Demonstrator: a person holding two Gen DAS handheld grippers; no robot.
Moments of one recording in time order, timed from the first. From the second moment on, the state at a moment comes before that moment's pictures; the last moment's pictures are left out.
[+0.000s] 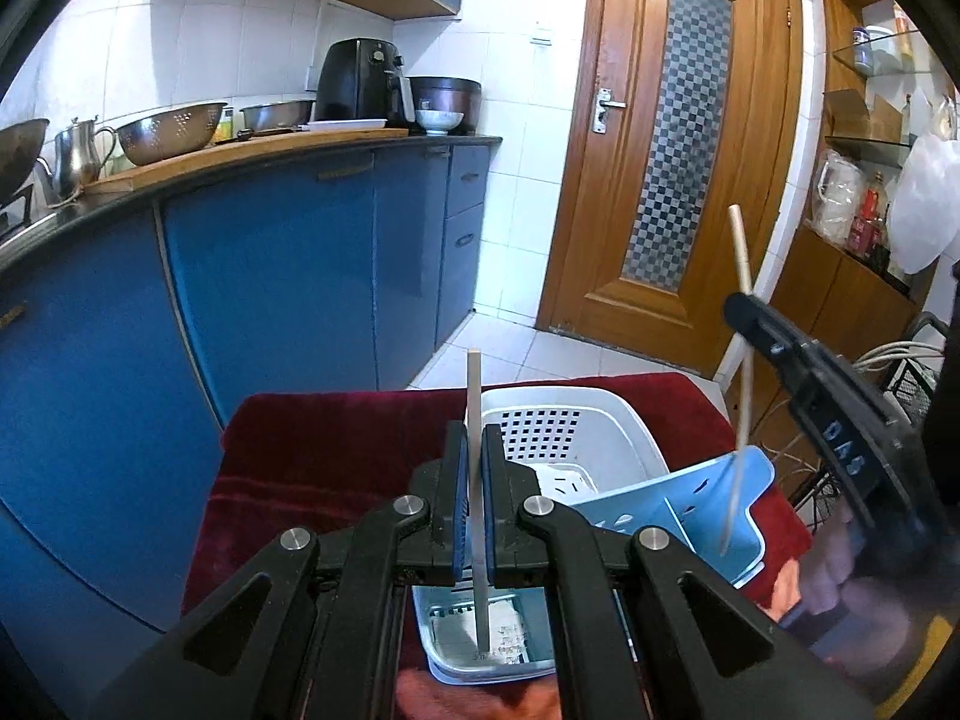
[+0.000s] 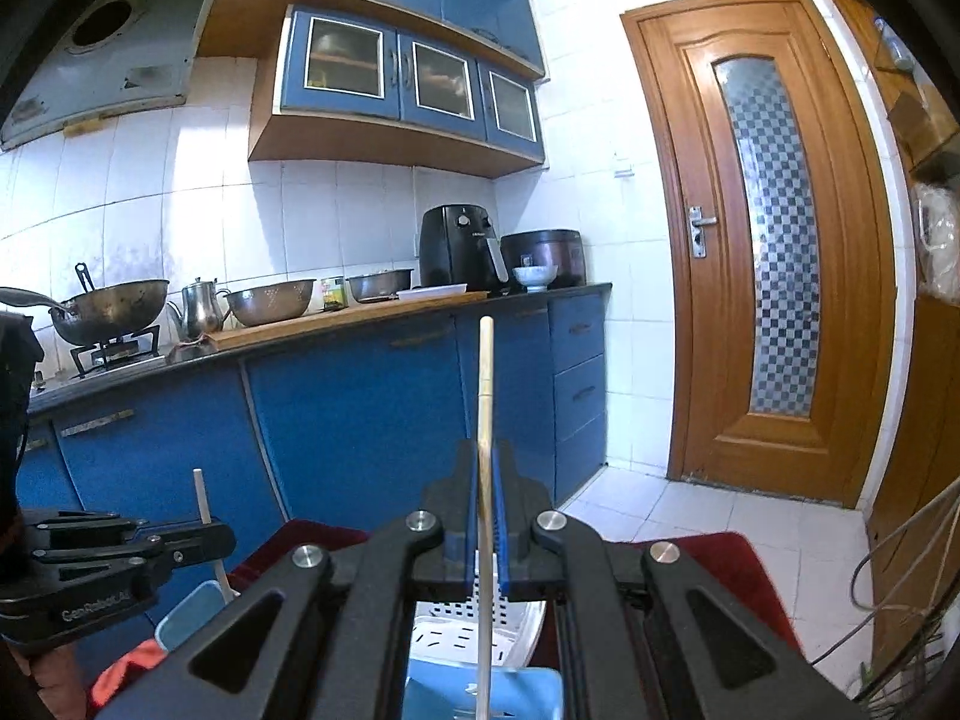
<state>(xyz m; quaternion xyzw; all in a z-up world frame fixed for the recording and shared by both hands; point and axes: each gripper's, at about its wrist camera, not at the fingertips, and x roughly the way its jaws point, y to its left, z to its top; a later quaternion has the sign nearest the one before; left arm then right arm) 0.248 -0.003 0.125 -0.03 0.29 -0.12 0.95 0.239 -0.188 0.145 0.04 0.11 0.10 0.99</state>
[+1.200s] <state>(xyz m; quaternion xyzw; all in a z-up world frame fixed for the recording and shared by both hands) 0.227 -0.013 0.113 -0.01 0.30 -0.12 0.95 0.204 -0.192 0.114 0.05 0.17 0.14 0.97</state>
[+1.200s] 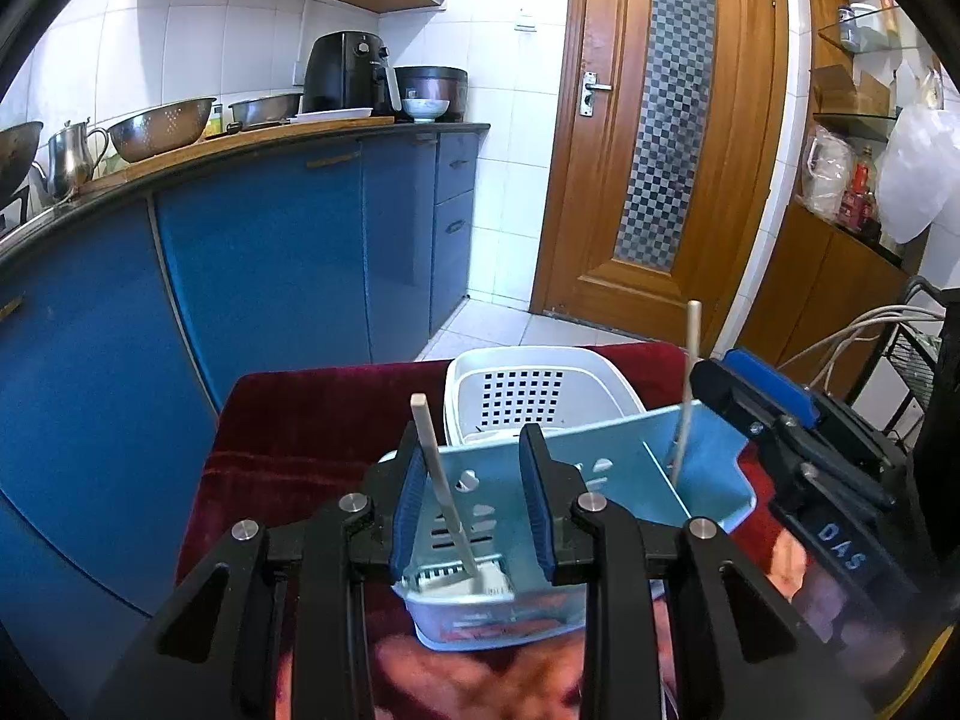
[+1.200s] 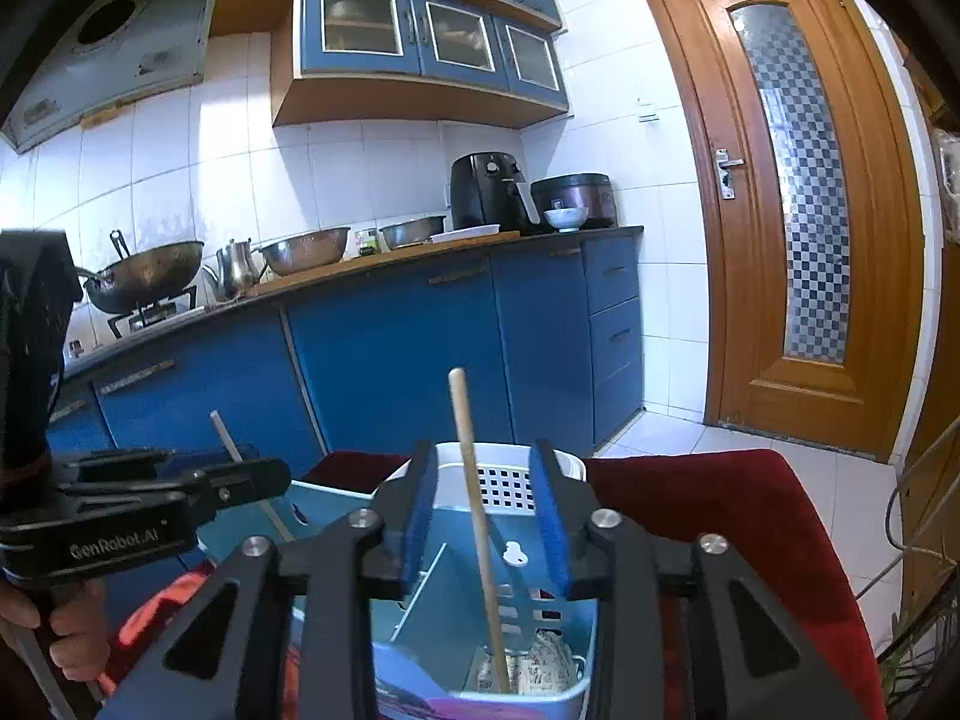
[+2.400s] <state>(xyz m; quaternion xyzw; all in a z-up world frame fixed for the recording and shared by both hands) 0.104 0.022 0.115 -0.03 0.36 -0.12 0.93 0.088 -0.202 0.109 0.08 0.35 0.12 0.93</state>
